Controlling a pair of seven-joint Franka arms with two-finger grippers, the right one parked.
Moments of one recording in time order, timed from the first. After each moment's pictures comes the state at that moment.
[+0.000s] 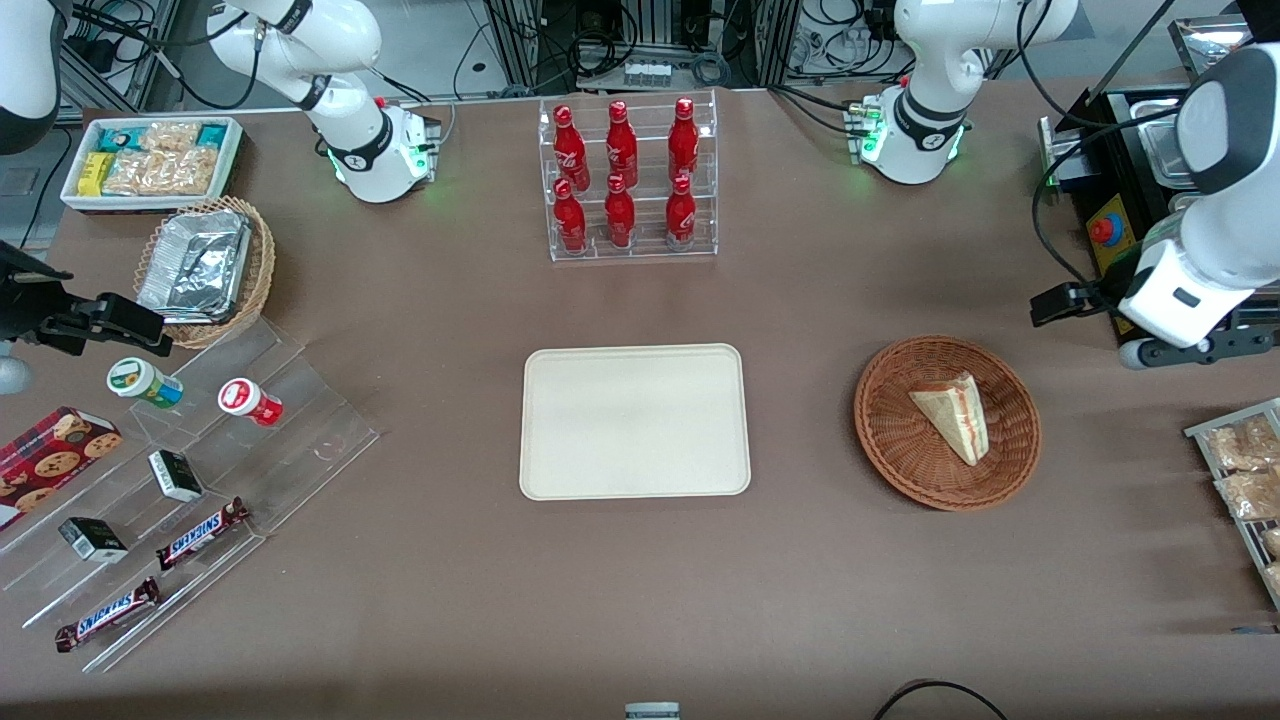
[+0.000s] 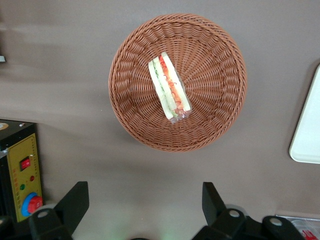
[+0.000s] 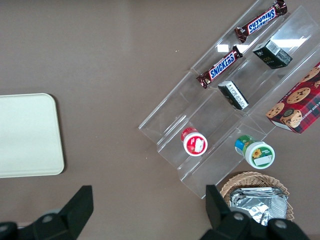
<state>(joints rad) -0.05 0.00 0.04 -1.86 0.00 1.71 -0.14</state>
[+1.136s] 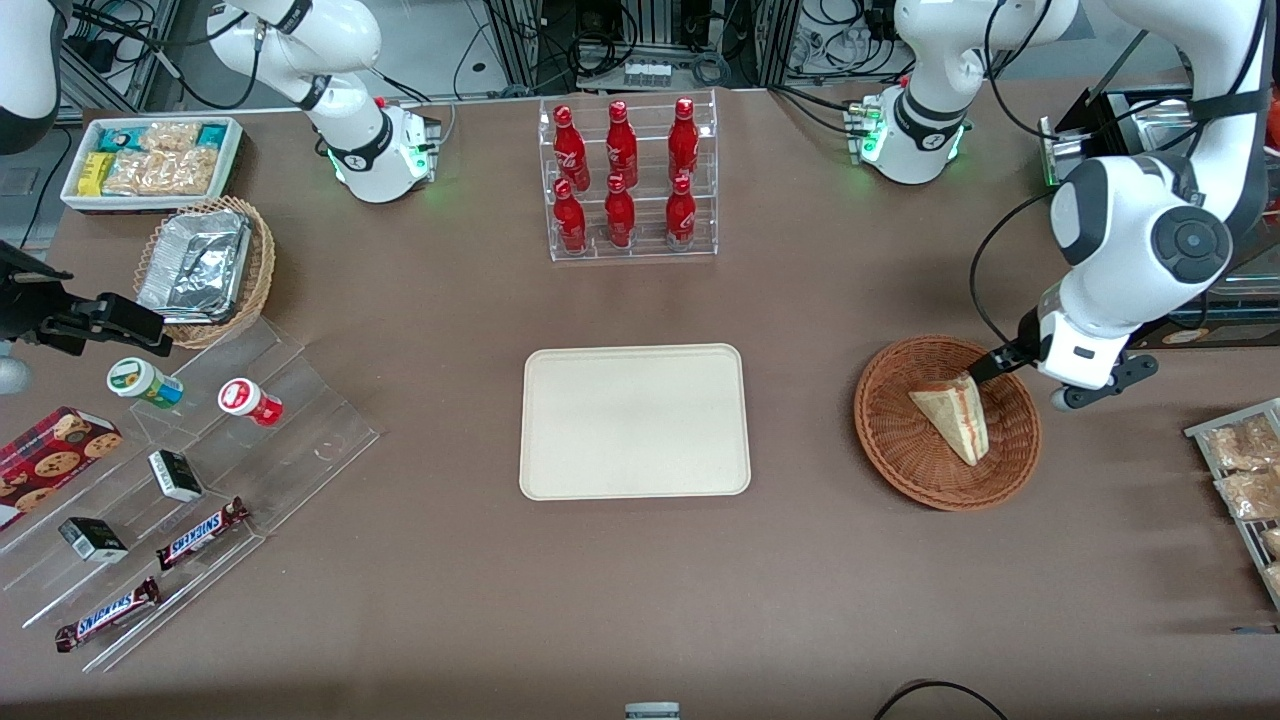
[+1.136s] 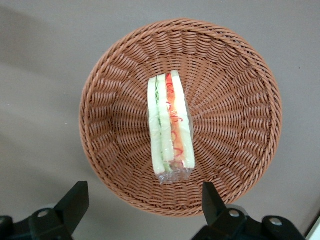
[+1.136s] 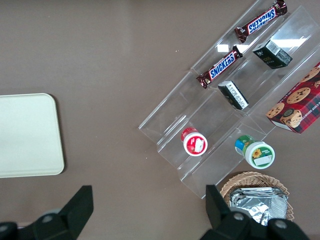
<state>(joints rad) -0.08 0.06 0.04 -2.19 0.00 2.22 -0.45</state>
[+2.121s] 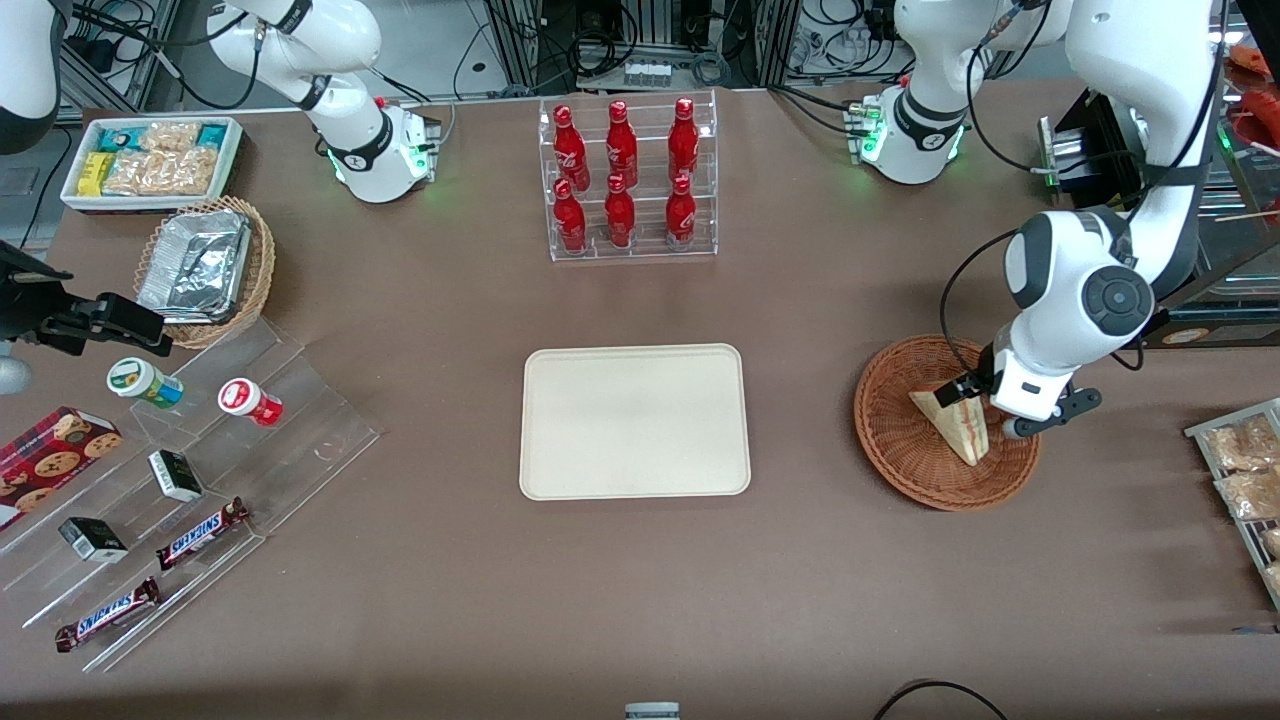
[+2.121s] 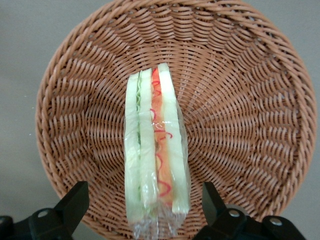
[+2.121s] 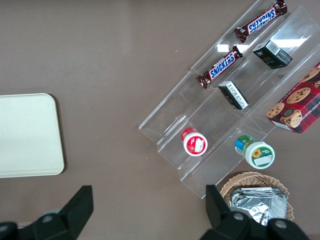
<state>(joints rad) -0.11 0.23 0.04 -2.19 0.00 2.35 -0.45</state>
